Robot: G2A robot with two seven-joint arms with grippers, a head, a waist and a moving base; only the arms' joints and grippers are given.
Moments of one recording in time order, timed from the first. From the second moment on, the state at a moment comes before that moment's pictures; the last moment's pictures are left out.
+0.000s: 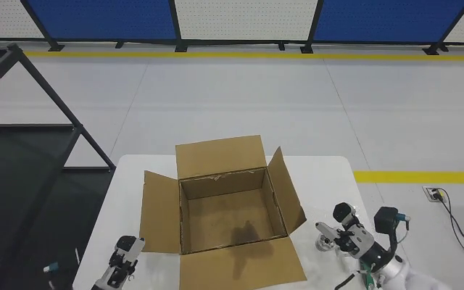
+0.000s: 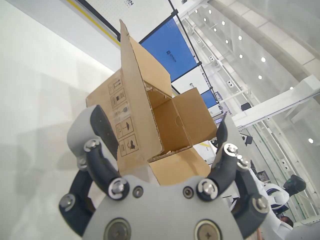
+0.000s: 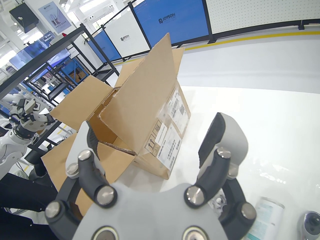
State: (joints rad) left arm 1.79 -1.31 -1.79 -2.07 0.27 -0.37 -0.26; right arm -1.46 -0.92 1.55 -1.84 -0.49 -0.47 0.13
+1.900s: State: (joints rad) left arm 1.65 -1.30 -1.81 -2.04 0.15 -0.31 -0.07; right arm -1.29 -0.90 1.52 -1.67 -1.16 -0.88 0.36
